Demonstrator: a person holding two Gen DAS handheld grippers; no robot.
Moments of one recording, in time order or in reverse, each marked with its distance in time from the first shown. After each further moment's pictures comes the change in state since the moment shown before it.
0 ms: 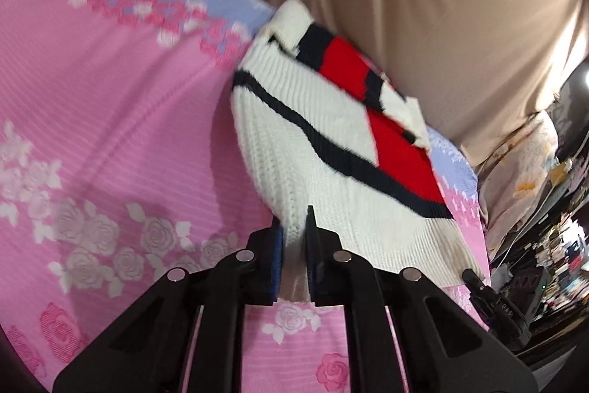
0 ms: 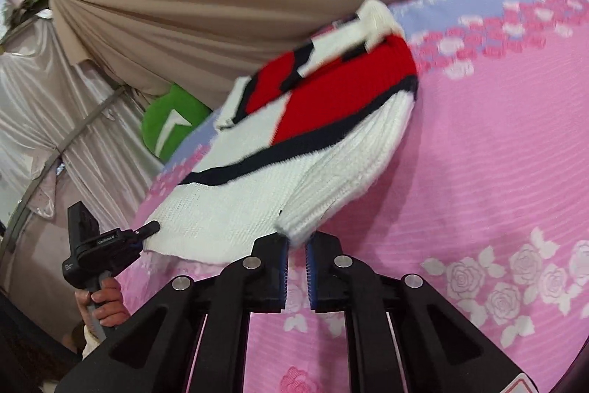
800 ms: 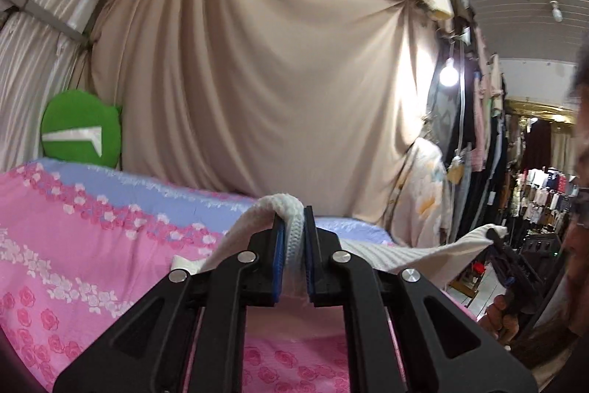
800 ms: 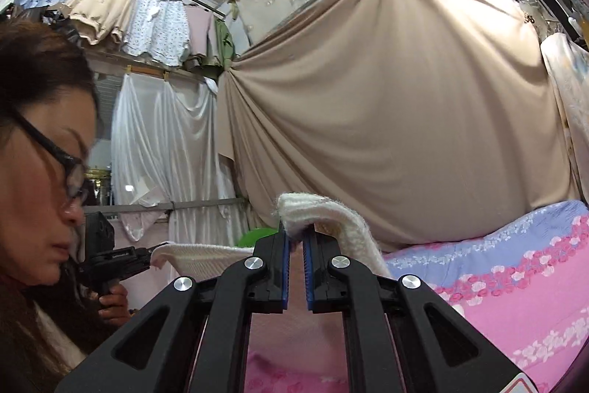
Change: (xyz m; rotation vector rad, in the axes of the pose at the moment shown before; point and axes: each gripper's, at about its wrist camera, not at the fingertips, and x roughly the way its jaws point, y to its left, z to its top) left arm -0.252 -0.096 -0.042 0.369 -0.465 -0.245; right arm -0.248 0.120 -0.025 -0.432 -0.634 0.248
